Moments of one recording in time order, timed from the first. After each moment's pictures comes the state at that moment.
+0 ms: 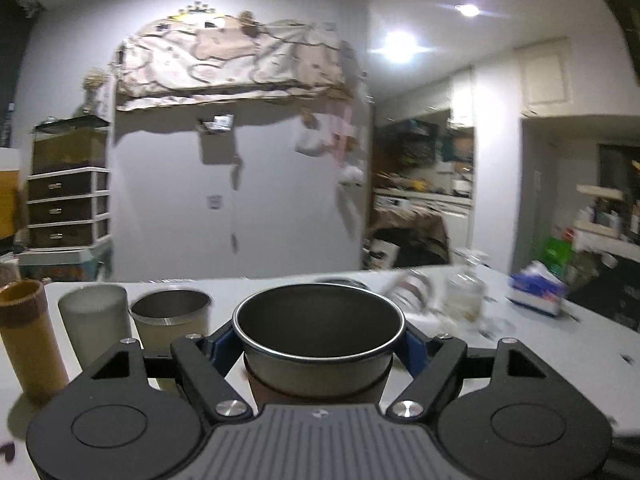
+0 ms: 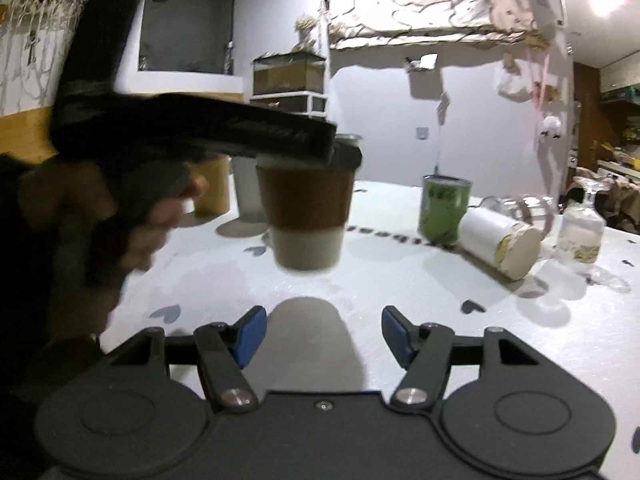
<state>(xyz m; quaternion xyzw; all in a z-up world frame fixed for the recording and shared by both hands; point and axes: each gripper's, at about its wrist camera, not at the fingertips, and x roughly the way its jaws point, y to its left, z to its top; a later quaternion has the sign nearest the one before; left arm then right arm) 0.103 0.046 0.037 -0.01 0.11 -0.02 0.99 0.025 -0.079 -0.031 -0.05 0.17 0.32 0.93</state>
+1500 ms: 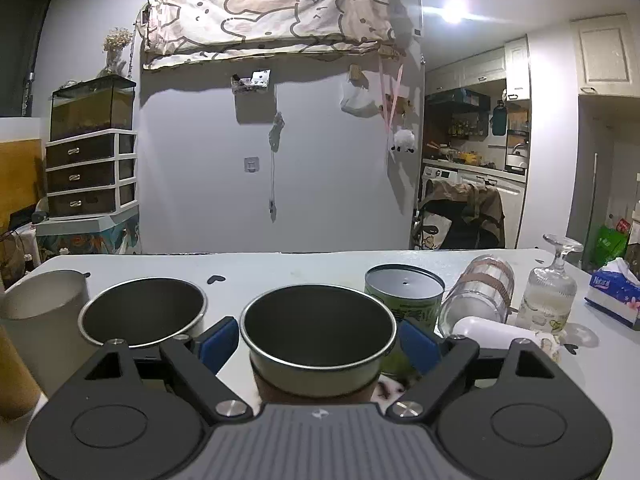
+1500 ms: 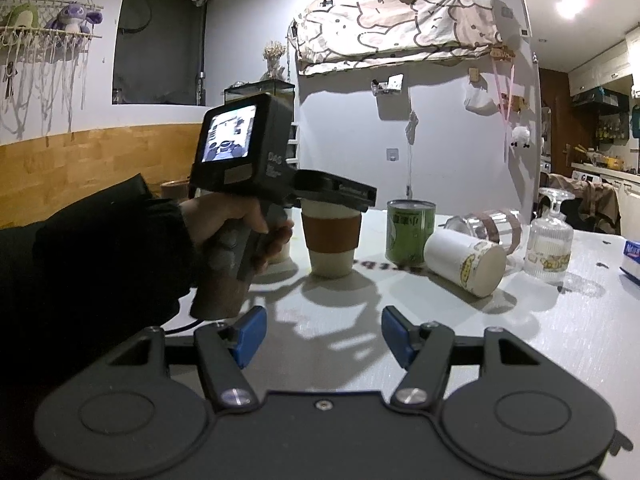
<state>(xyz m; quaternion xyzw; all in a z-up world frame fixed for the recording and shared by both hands) 0.205 0.052 0.014 -0.01 0.17 0.04 0.98 0.030 -0.095 -0.019 -0.01 0.14 0.29 0.95</state>
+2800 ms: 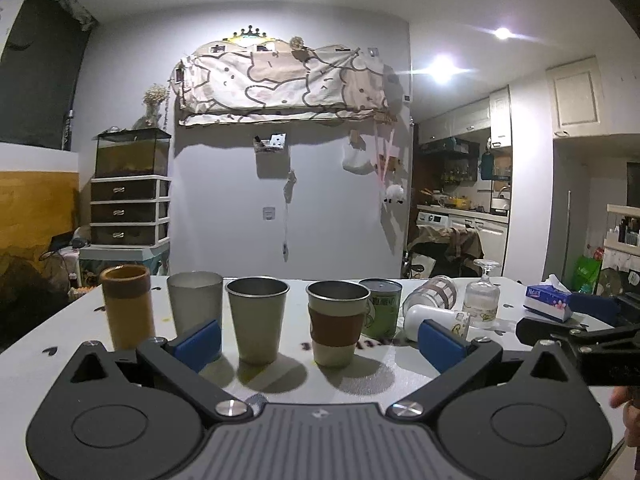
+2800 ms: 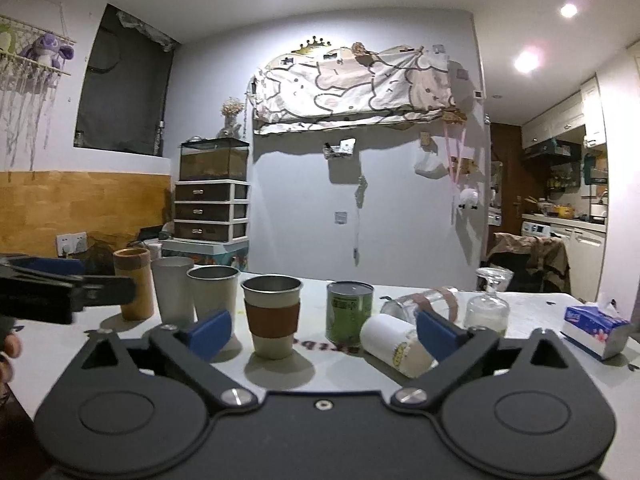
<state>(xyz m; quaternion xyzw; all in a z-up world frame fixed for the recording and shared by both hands) -0.027 0.060 0.051 -0.02 0.10 0.05 0.99 0.028 -0.117 0.026 -0.01 0.06 0.21 0.98</state>
